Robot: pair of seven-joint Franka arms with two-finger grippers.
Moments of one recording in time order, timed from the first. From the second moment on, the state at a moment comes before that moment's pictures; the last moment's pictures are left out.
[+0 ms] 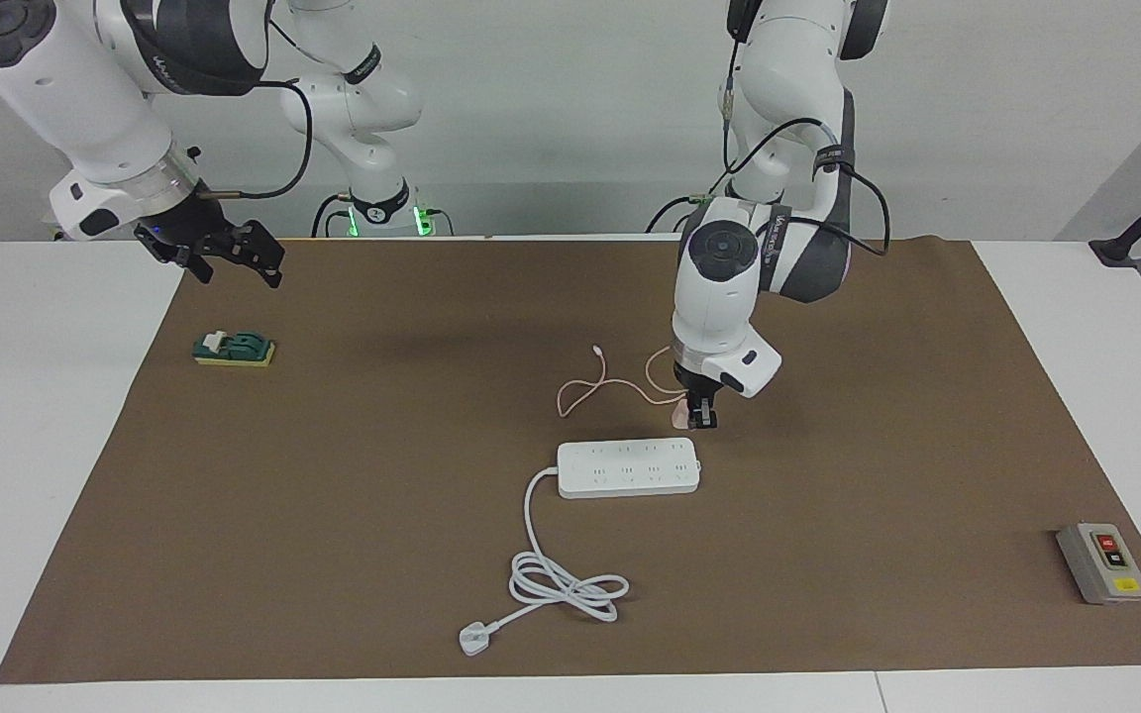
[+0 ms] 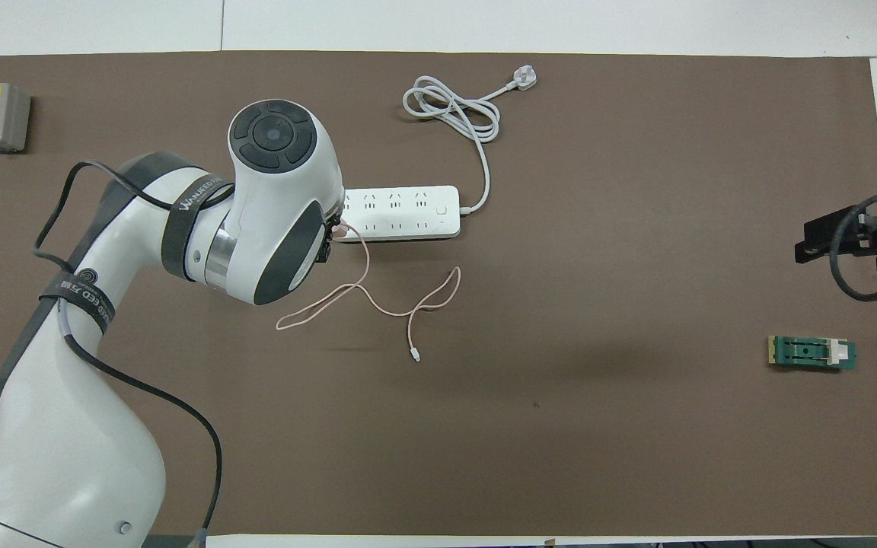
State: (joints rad) left arm -0.60 0.39 0.13 -1.63 0.04 2.00 -1.98; right arm 0.10 -0.01 -0.18 -1.67 0.06 1.53 0.07
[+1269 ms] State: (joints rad) left arm -0.60 0.50 0.15 -1.50 0.04 1.87 -2.01; right arm 0.10 -0.01 -0.18 -1.67 0.06 1.53 0.07
